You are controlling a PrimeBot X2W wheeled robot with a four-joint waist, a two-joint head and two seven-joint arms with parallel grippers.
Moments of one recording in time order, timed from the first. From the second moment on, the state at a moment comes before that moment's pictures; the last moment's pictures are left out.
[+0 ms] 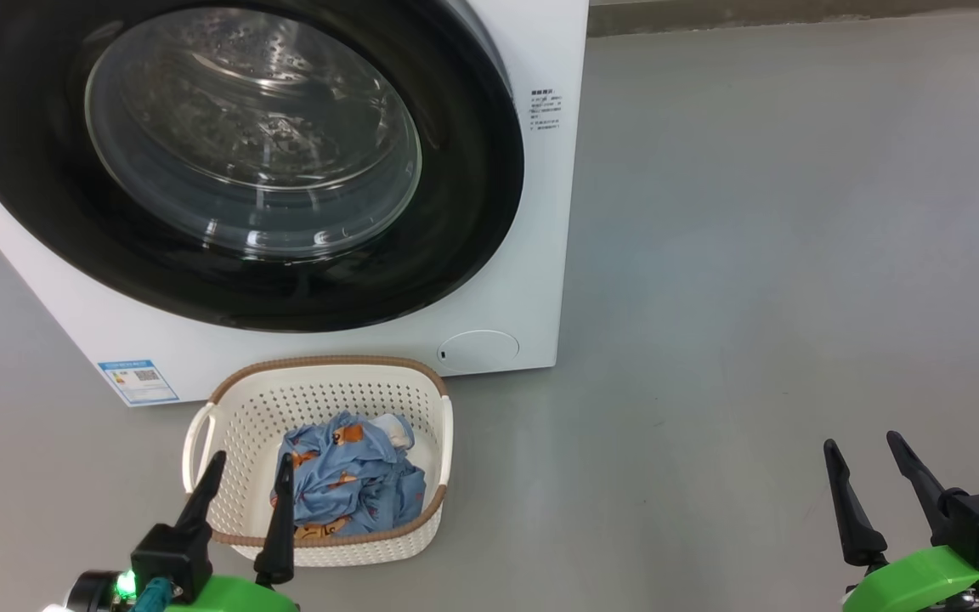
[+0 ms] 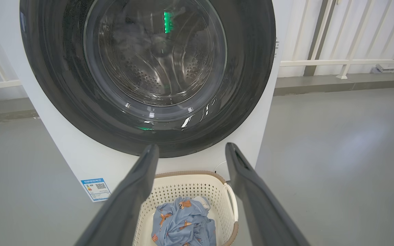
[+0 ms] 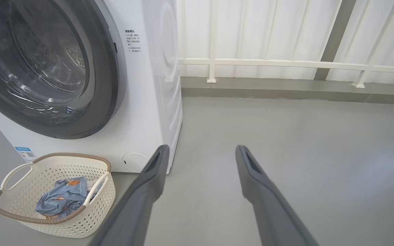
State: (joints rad) left arm -0.11 0.03 -0.10 0.34 -0.10 -0.09 -0.25; right arm -0.05 -0.16 -0.11 0.27 0.14 0.13 -0.25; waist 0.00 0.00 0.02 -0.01
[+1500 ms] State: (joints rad) left arm -0.11 0.03 -0.12 0.33 -0.11 -0.09 -0.25; right arm -0.08 -0.17 -0.10 0.32 0.41 0.13 -0.25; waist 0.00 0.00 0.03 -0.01
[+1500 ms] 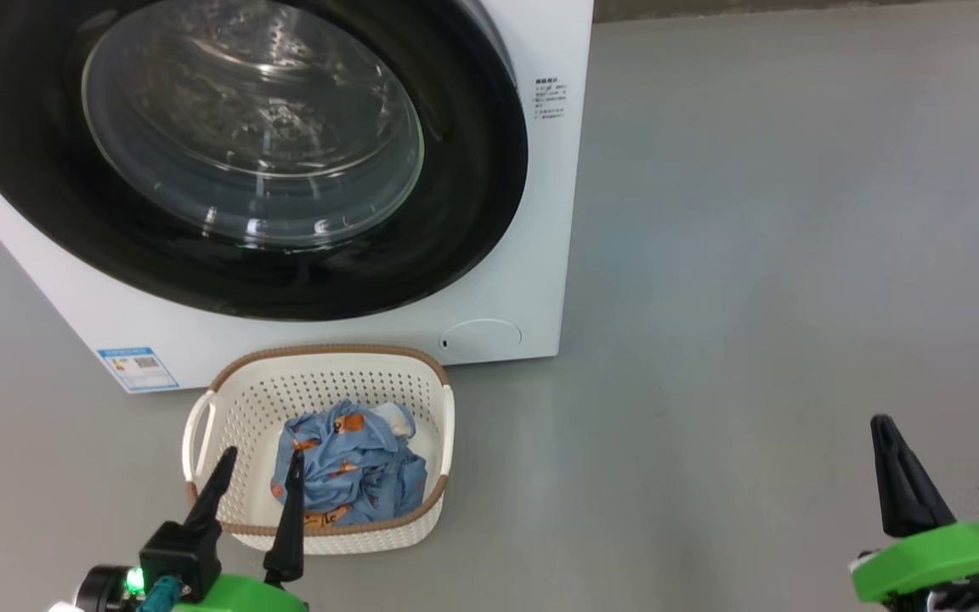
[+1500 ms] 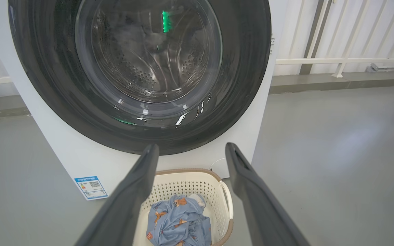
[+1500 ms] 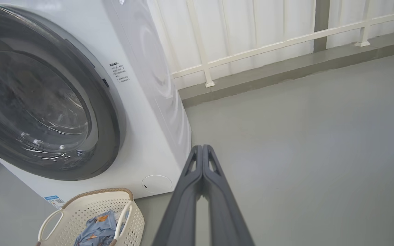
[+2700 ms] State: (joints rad) left arm -0.32 0.03 -0.24 0.23 -0.15 -0.02 -0.25; right arm -0.92 -0.21 -0.11 0.69 1.64 0.13 0.44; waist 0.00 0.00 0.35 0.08
